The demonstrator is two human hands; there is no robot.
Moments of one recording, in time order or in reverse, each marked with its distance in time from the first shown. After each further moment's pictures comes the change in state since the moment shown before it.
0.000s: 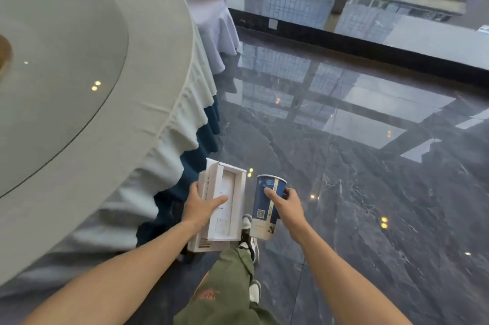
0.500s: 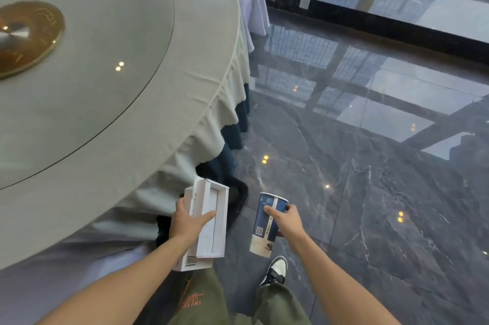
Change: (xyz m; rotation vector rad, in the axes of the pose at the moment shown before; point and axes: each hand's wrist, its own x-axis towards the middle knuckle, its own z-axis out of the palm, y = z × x) left_hand -0.044 -0.158 -0.131 0.080 0.124 -0.203; right_hand -0.064 0.097 0.135 -0.057 -0.036 0.222
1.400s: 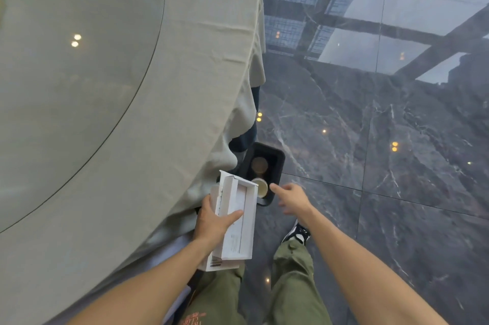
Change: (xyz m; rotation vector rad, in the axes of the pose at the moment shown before) left_hand 0.119 -0.091 -0.083 0.147 -0.309 -0.009; right_hand 0.055 0.034 0.198 -0.174 0.020 0.084
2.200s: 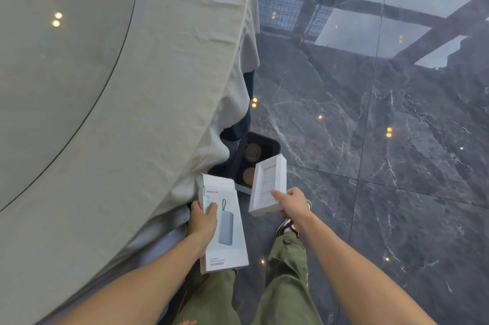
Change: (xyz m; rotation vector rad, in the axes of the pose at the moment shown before) left_hand 0.023 -0.005 0.027 -0.145 0.070 -0.242; right_hand 0.001 0.028 -0.001 0.117 0.094 0.157
